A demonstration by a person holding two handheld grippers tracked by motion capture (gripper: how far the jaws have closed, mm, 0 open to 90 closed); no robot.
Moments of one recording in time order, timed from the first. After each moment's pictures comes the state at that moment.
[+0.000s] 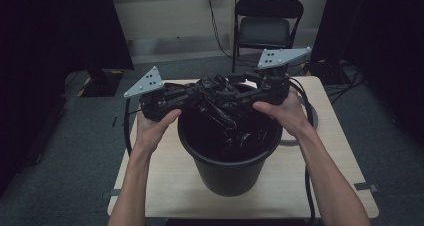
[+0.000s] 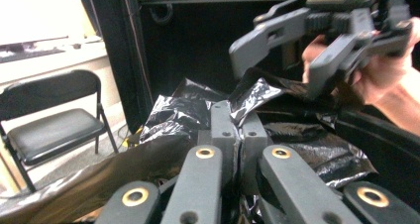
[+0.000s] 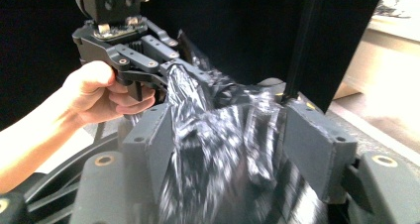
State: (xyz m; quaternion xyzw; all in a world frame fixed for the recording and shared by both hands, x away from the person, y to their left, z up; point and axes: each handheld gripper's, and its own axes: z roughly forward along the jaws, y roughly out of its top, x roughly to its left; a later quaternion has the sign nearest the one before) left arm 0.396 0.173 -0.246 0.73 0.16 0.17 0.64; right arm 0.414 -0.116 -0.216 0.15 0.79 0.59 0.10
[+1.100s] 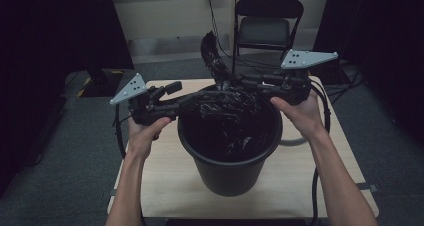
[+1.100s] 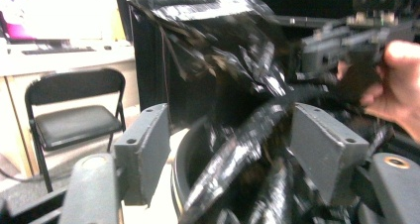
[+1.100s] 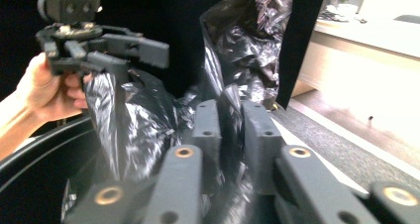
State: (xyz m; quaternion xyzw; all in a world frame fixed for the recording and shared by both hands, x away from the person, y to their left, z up) left arm 0.395 0.203 -0.272 0.70 0.23 0.17 0.66; right arm 0.411 -0.161 -0.222 0.20 0.76 0.59 0.16
